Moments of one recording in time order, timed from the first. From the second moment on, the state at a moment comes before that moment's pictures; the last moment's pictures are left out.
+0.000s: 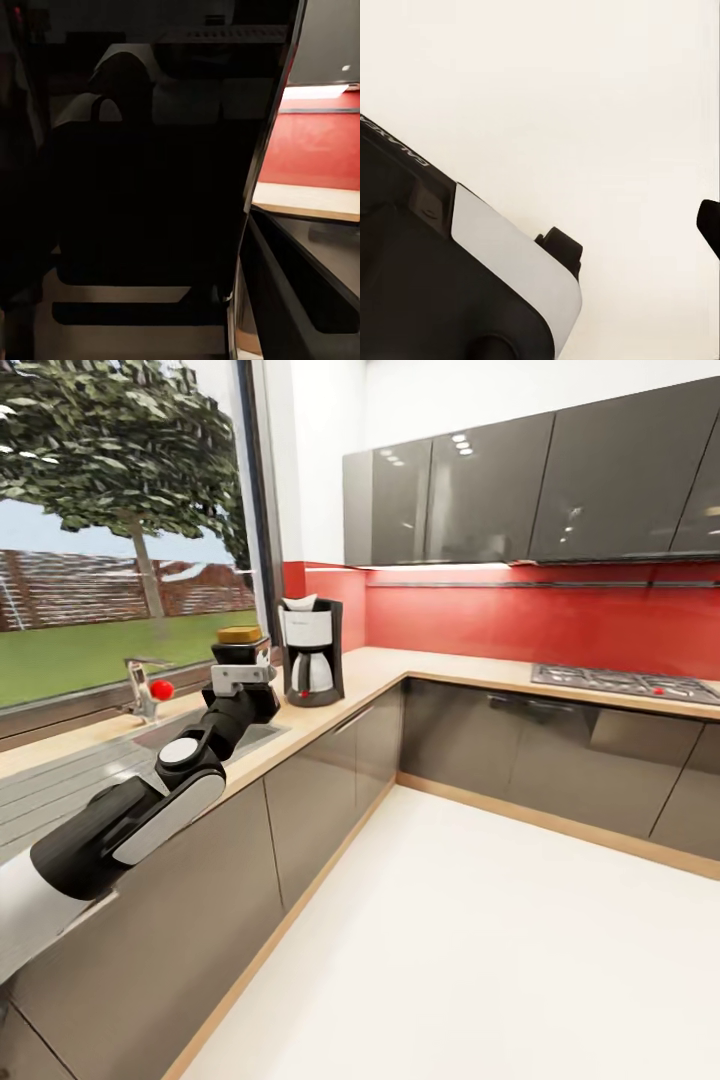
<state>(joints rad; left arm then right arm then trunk) -1.08 0.41 -0.83 -1.55 0.83 0.21 0.68 -0.10 -0.09 -0.03 -0.29 0.50 -0.15 0.39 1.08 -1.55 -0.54</state>
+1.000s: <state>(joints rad) -1.08 0.41 -0.83 -1.55 0.83 0.21 0.68 -0.10 -0.09 -0.03 -0.29 0.50 -0.15 0.39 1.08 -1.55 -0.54</state>
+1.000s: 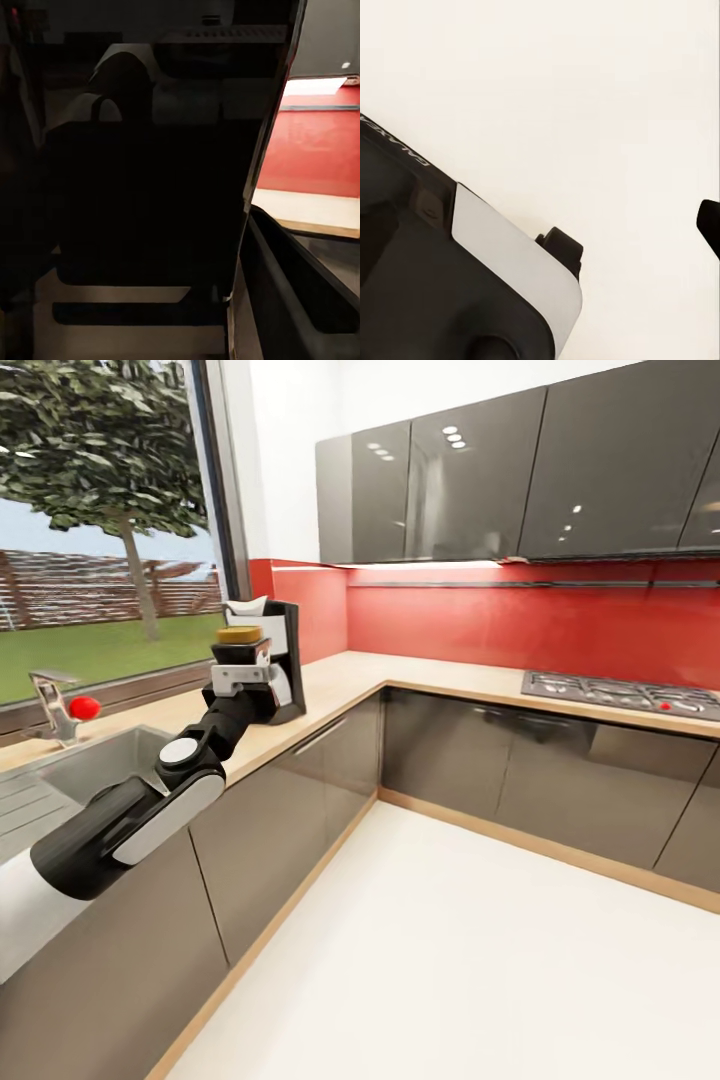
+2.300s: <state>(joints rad) -1.08 0.41 -0.83 -1.55 0.83 0.21 0.68 -0.10 -0.08 -0.03 -0.29 0.50 -0.15 0.27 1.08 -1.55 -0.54</state>
